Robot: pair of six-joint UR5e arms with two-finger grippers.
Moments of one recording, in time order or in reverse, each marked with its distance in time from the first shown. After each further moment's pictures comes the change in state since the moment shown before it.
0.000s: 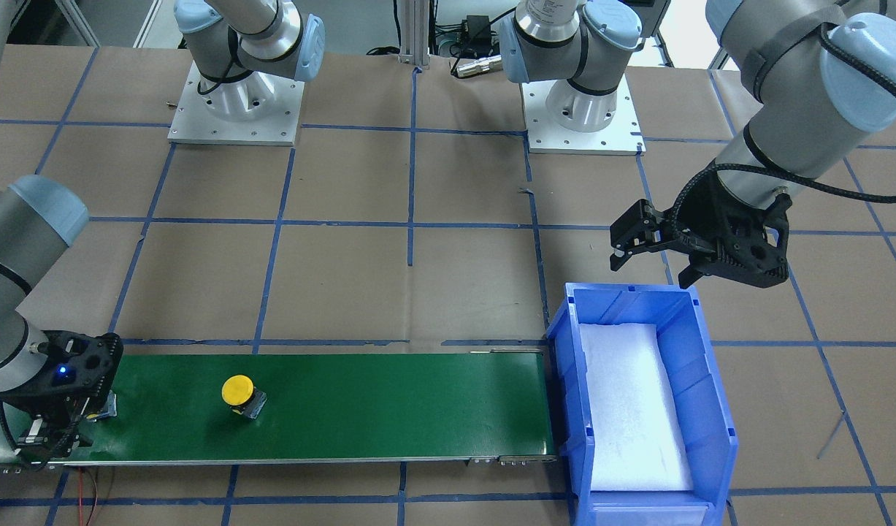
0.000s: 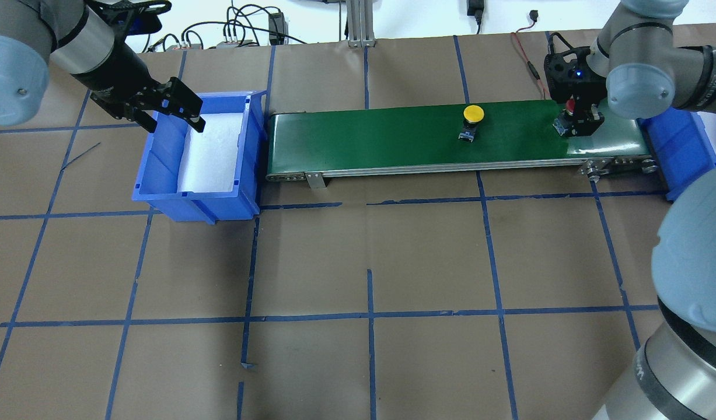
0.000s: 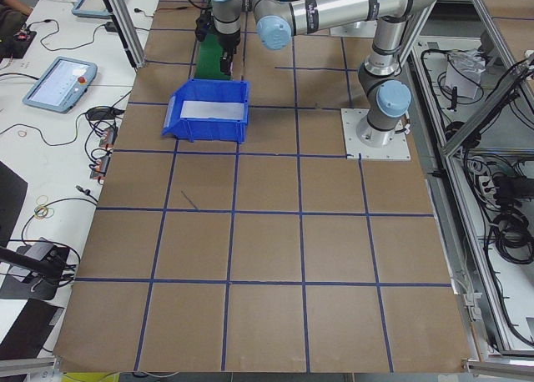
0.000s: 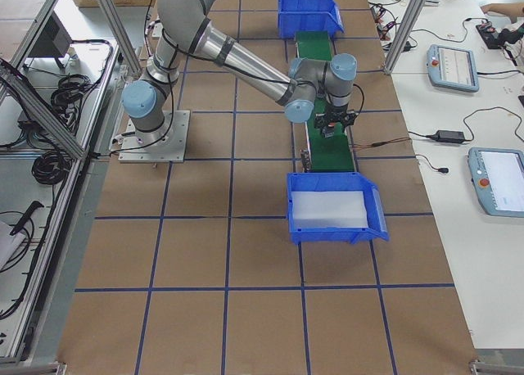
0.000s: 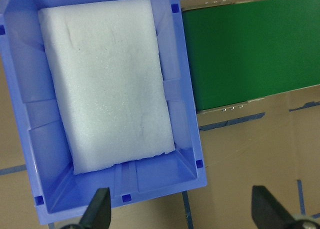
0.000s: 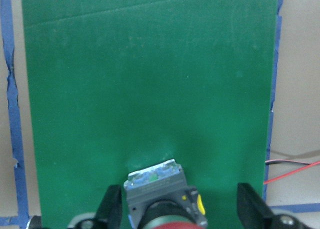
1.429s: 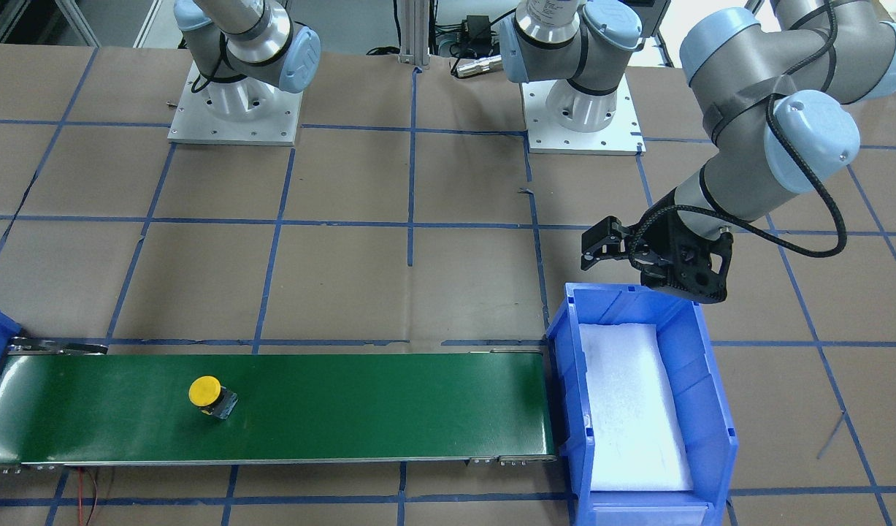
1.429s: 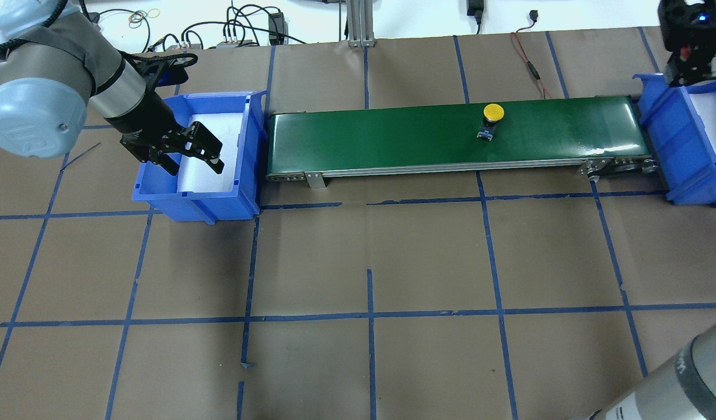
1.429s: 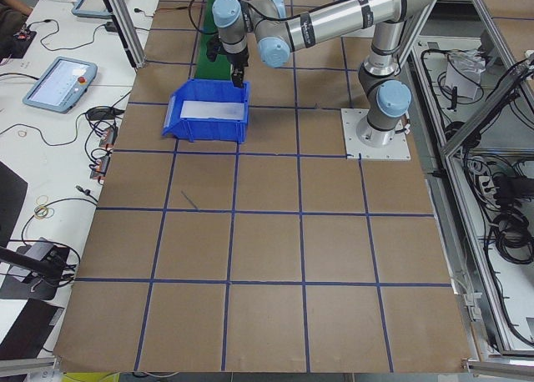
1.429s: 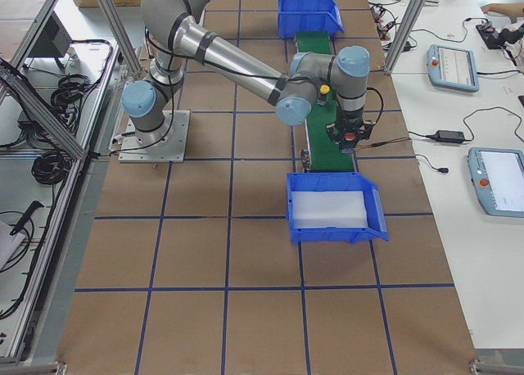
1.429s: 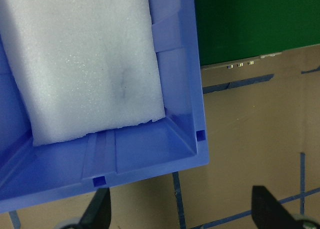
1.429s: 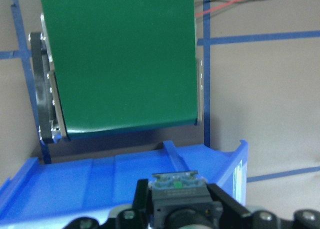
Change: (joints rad) left arm -0.003 -0.024 -0.114 -0.003 -0.008 -0.009; right arm -0.238 -0.092 -0.153 0.118 -0.030 -0.157
